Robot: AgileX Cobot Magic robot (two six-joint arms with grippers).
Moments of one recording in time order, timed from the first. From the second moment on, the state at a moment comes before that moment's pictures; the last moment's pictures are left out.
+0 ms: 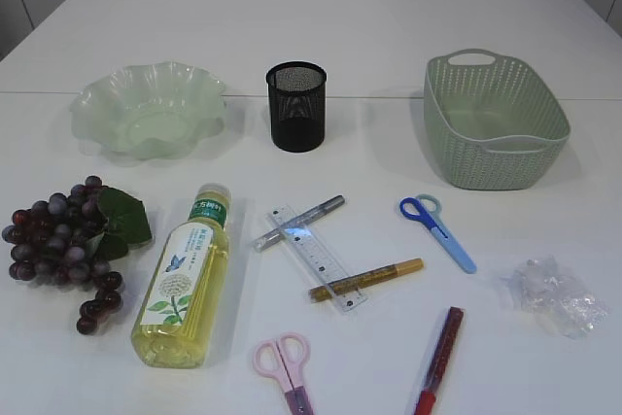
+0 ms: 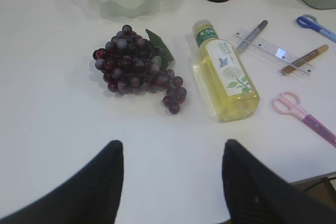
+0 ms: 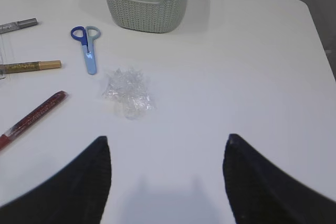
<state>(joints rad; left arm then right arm) -0.20 0.01 -0.53 -0.09 1.11 0.00 0.18 -0.02 -0.50 -0.18 1.14 0.00</state>
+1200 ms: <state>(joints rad) -0.20 0.35 -0.68 -0.08 1.09 0.00 0.18 -0.02 -0.50 -0.18 1.14 0.00</state>
